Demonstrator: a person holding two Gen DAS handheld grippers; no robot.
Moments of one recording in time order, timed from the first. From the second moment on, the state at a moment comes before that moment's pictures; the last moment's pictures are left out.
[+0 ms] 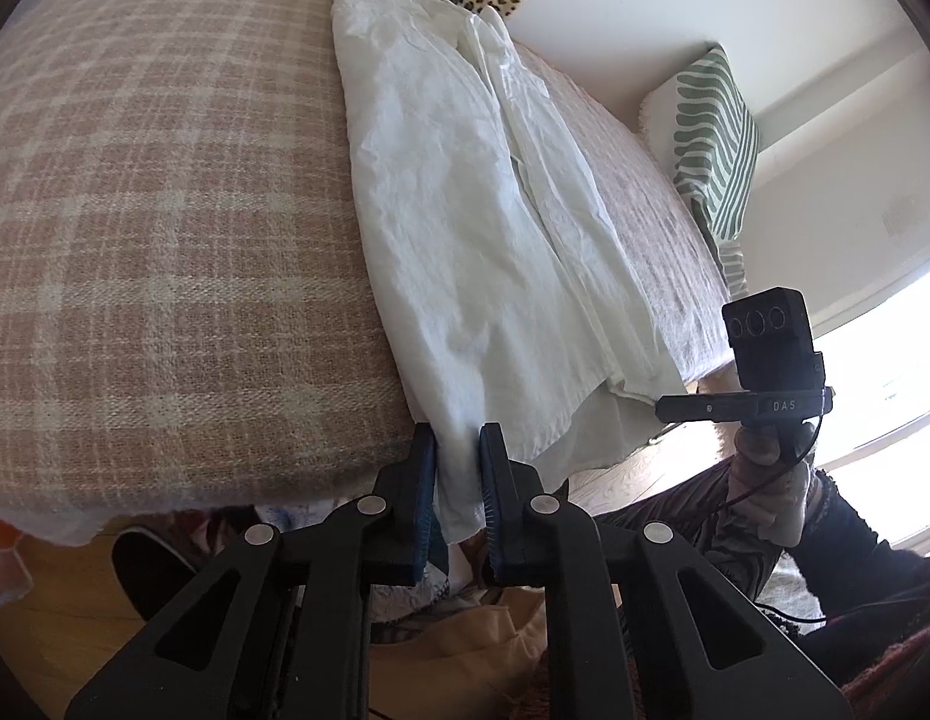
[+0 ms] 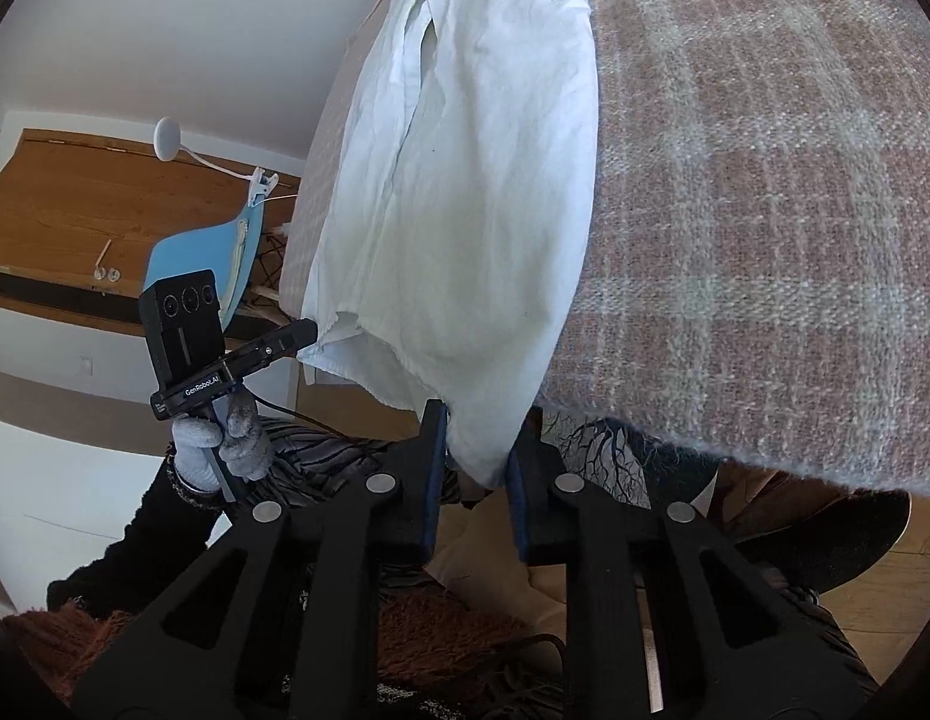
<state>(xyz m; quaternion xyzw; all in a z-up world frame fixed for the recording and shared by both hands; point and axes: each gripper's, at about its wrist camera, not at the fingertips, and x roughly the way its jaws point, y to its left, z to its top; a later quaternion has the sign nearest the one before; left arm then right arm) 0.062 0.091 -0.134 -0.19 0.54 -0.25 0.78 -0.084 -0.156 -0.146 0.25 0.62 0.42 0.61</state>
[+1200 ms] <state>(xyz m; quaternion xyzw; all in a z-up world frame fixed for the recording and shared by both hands) 0.171 0.095 -0.070 -0.25 0.43 -0.27 0.83 0.035 -0.164 -0.073 0.32 0.49 0.40 0.70</state>
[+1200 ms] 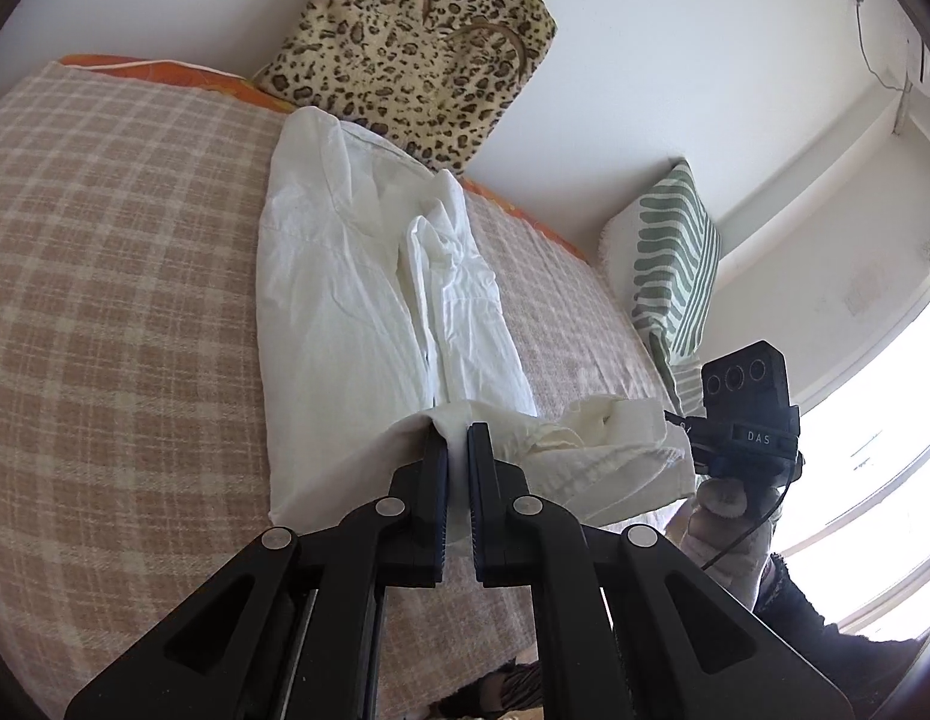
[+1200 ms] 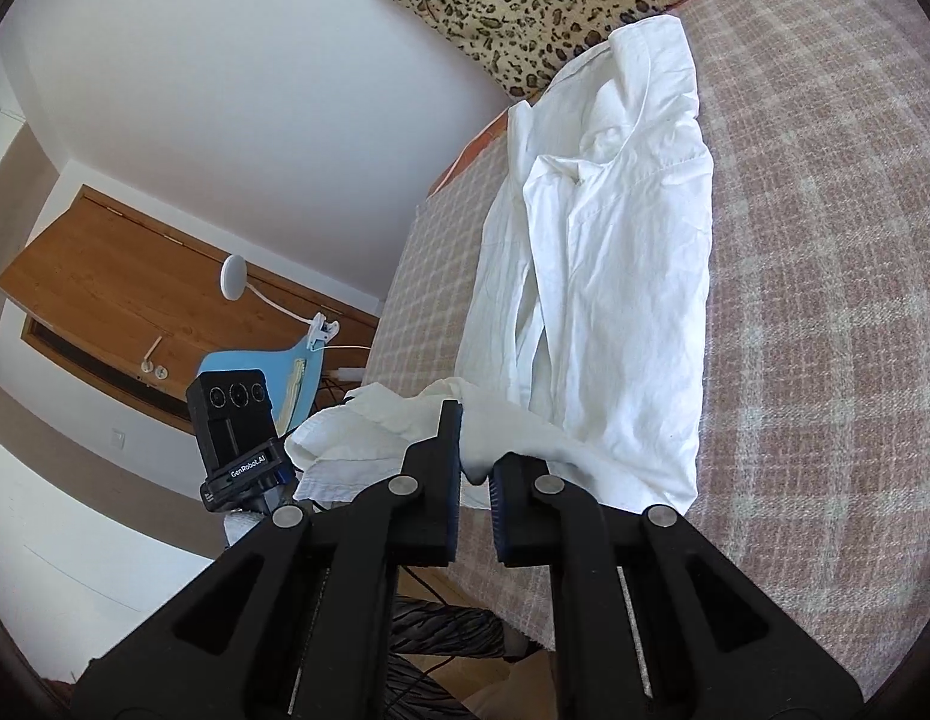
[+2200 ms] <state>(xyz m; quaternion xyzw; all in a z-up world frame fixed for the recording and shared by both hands) 0.239 0.114 -0.101 -0.26 0.45 -0.17 0.84 0.117 -0.143 -0.131 0.33 0.54 0.32 0.70</state>
